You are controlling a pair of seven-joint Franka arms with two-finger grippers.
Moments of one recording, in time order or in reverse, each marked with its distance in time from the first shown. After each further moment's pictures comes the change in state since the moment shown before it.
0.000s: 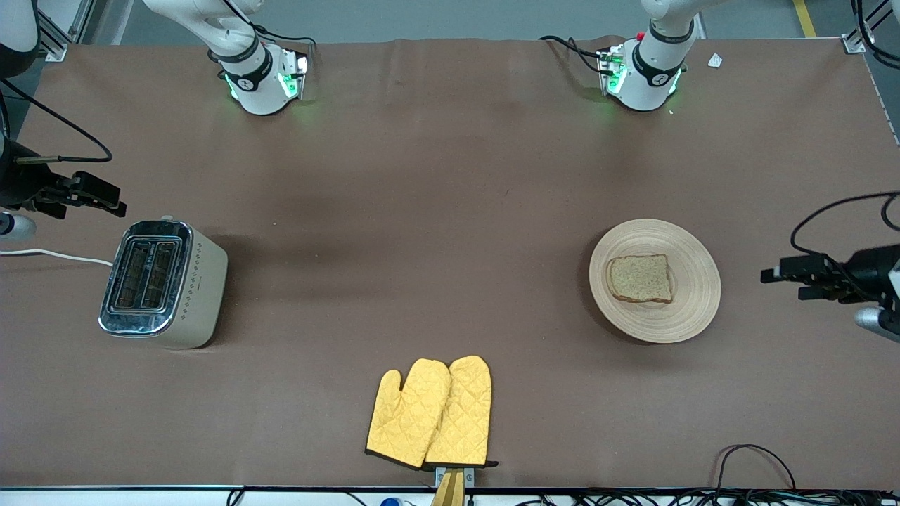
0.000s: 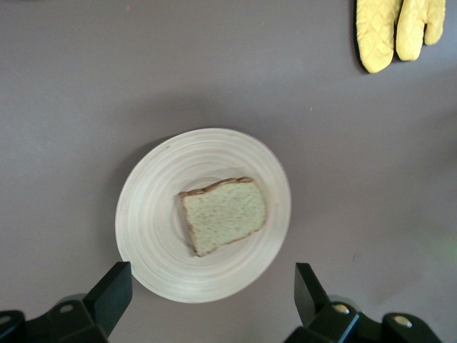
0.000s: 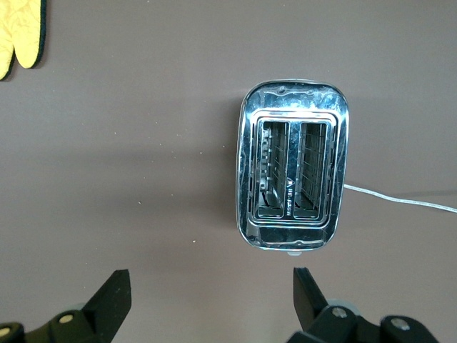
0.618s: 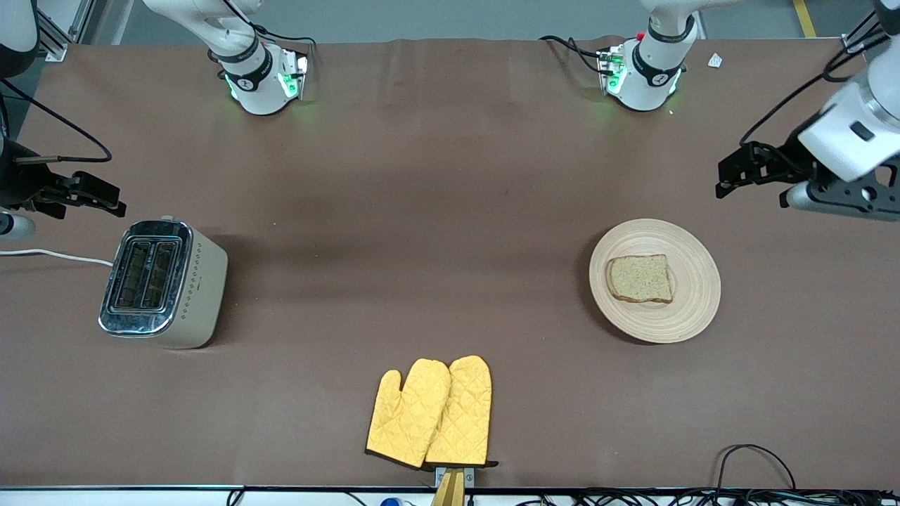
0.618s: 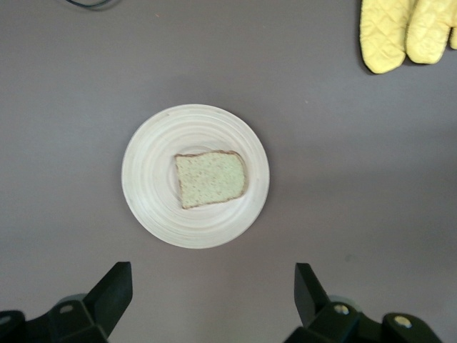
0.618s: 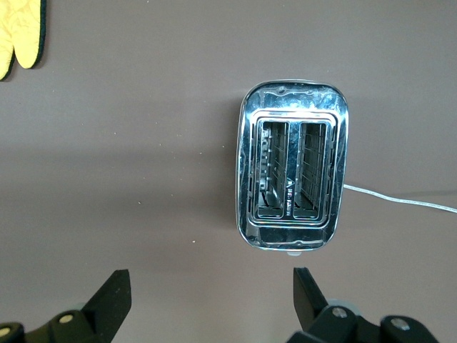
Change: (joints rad) left arm -0.145 -0.414 -0.037 -0.304 0.152 0.062 -0.303; right arm -0.001 0.000 0.002 0.000 -0.001 0.000 0.000
